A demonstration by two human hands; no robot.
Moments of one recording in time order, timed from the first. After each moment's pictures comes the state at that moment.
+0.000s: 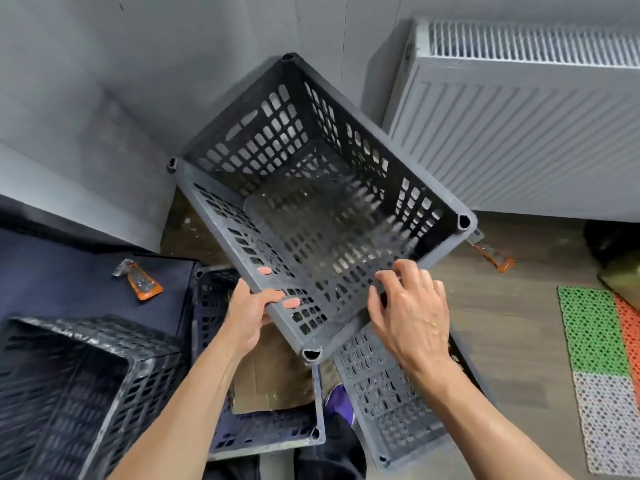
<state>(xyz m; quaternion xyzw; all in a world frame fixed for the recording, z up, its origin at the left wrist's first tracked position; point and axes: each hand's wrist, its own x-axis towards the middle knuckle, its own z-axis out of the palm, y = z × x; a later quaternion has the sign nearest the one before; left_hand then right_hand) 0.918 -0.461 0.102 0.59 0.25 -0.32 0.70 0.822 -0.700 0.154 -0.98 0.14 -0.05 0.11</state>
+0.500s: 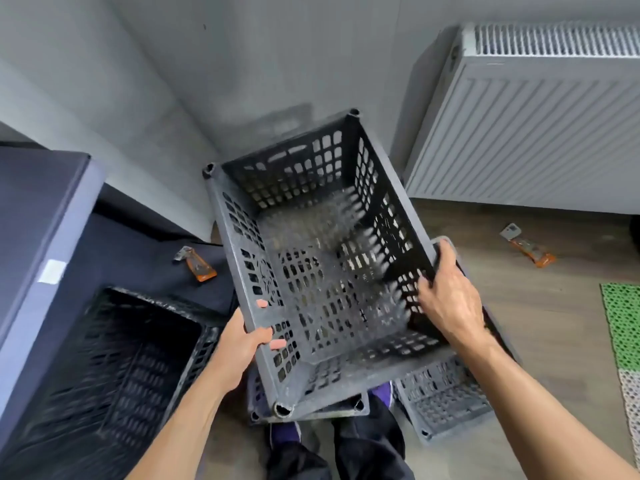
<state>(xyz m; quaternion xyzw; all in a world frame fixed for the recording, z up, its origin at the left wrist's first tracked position) 0.835 -0.308 0.147 0.69 0.20 -0.33 0.61 0.804 -0.655 0.179 -0.92 0.28 0.08 0.27</state>
